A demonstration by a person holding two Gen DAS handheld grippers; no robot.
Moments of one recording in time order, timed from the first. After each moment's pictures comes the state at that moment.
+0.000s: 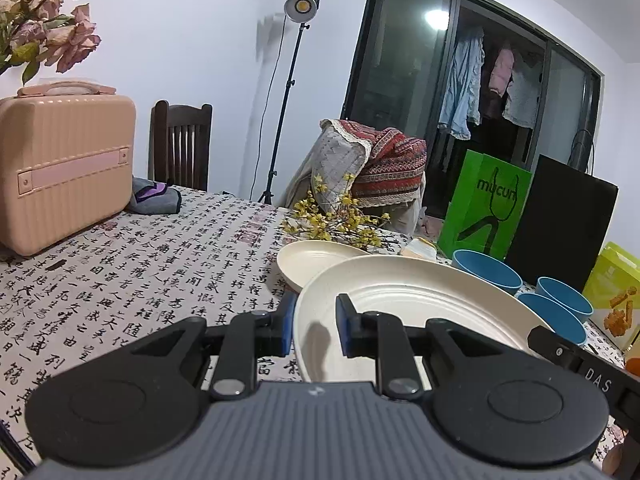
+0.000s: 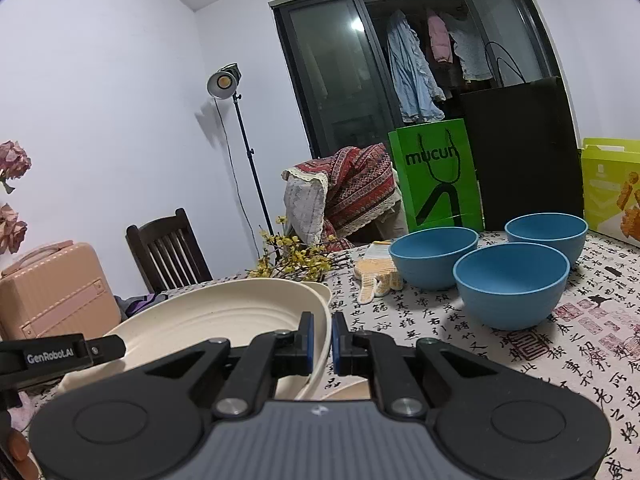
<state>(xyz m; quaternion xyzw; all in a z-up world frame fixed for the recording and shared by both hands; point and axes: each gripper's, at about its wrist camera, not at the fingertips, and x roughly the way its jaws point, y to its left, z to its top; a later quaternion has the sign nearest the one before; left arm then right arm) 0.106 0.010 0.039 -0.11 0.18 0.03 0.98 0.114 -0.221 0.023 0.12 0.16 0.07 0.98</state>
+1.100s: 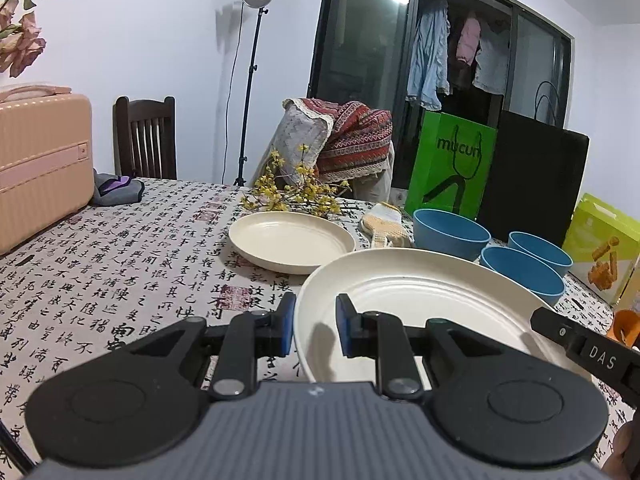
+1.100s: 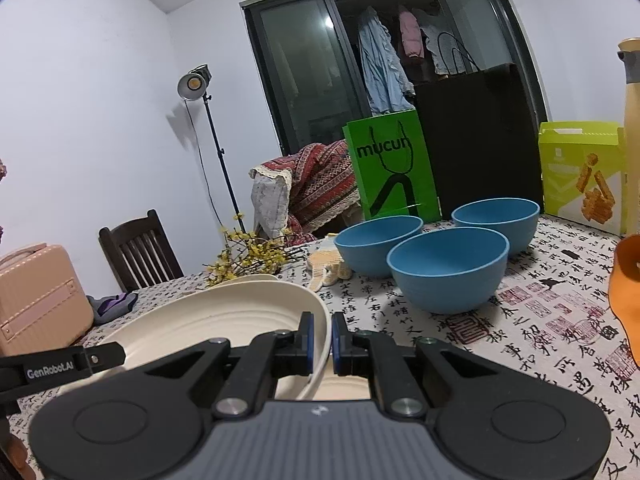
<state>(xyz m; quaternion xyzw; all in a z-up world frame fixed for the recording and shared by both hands) 0.102 -0.047 0.019 -0.06 0.21 -0.01 0.98 0.094 -0.276 0.003 0.13 0.17 0.04 0.98</state>
